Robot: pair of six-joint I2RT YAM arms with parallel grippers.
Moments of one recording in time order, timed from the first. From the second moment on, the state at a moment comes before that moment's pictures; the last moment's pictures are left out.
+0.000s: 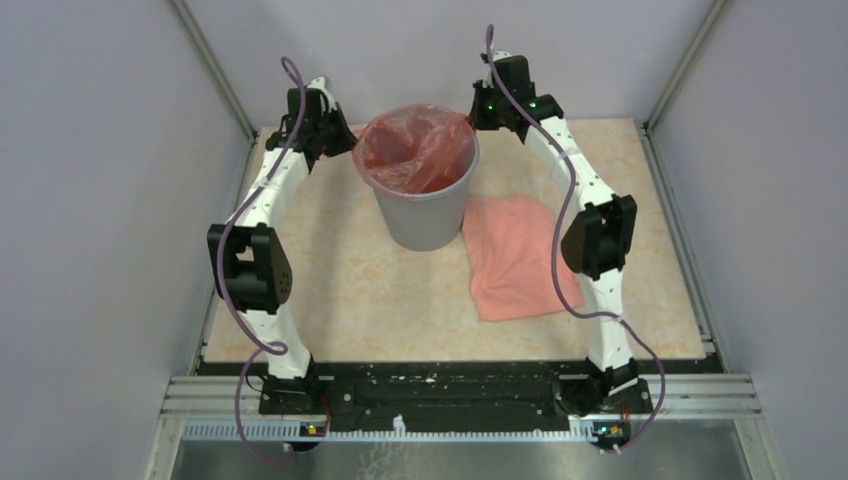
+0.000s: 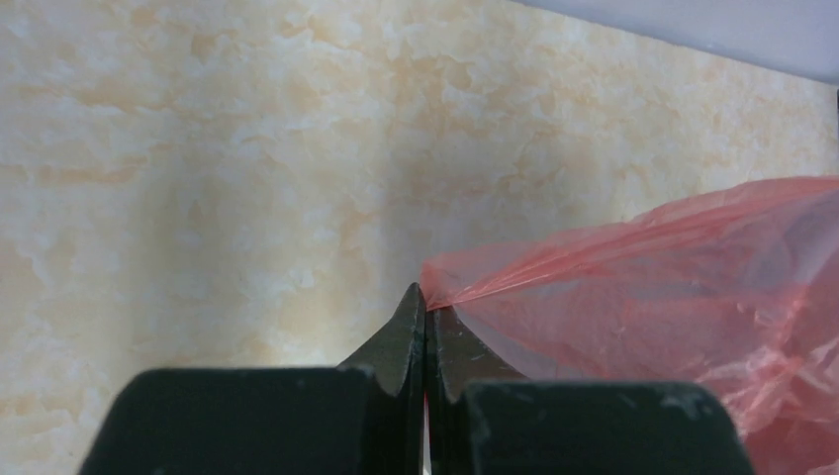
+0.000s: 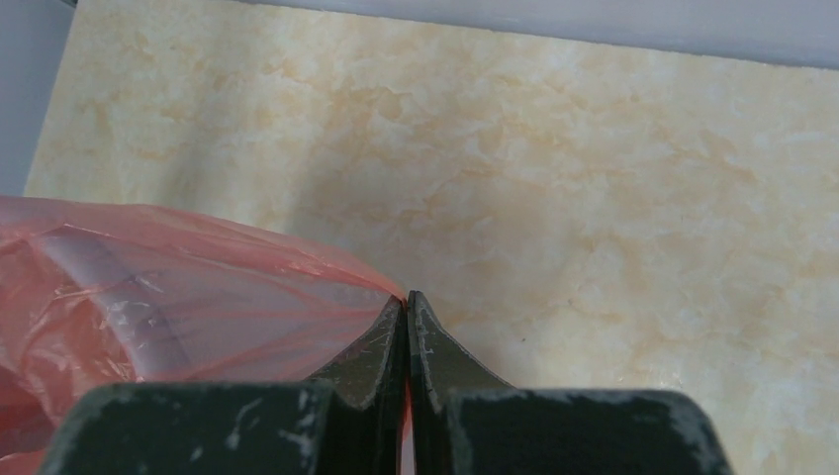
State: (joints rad) left arm -0.09 1.87 1.74 -0.42 0.19 -0.40; right arm 0.39 2.26 2.38 -0.65 -0.11 0.28
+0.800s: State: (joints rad) left arm -0.10 1.67 1.43 -0.31 0.30 -0.43; right arm 0.42 1.84 2.12 -0.73 -0.05 0.31
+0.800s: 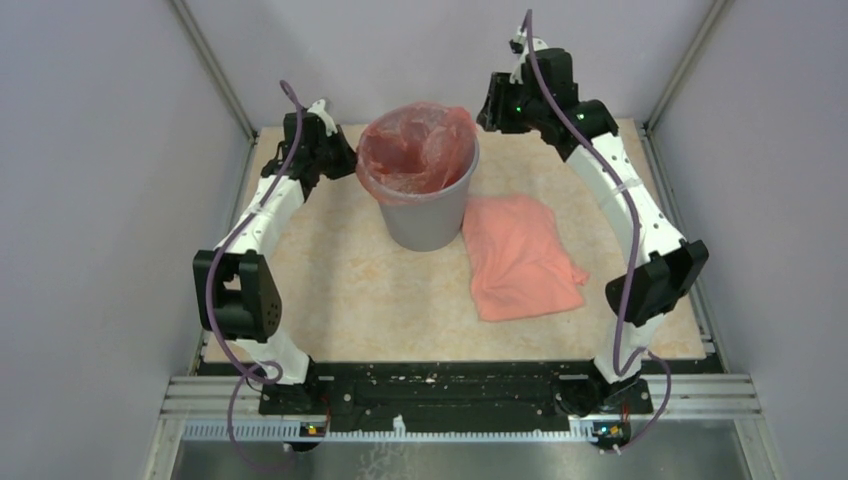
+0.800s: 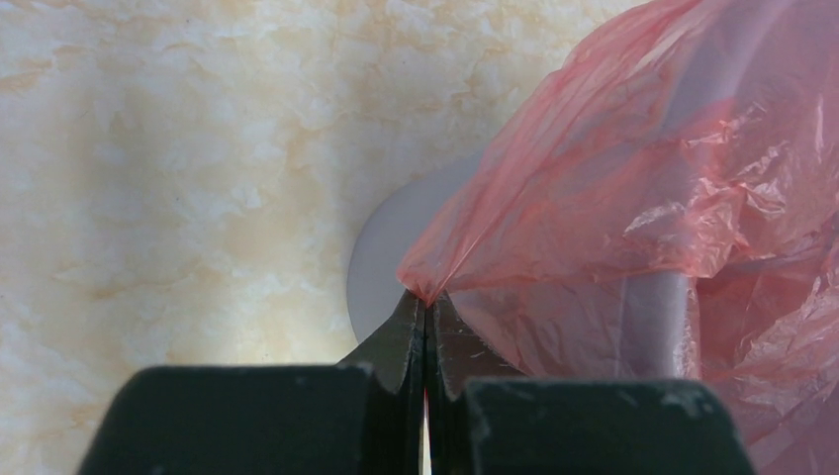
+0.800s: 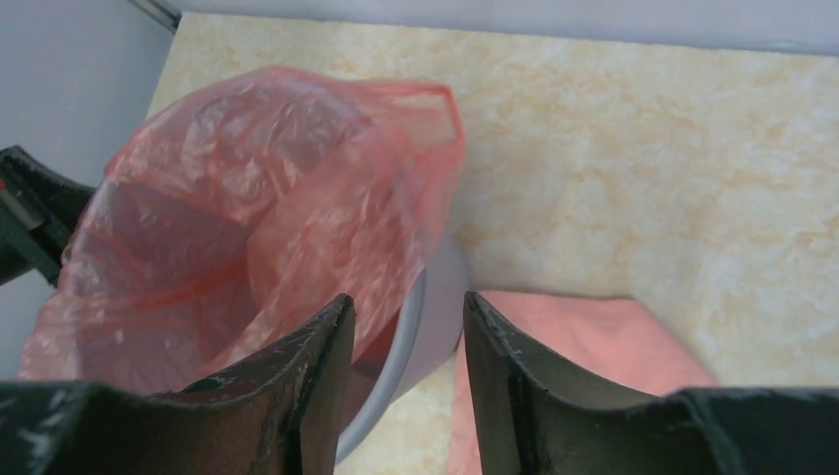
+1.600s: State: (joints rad) left arm -0.12 1.57 1.32 -0.27 0.31 -0.44; right arm 0.68 1.88 2.11 -0.88 0.29 0.29
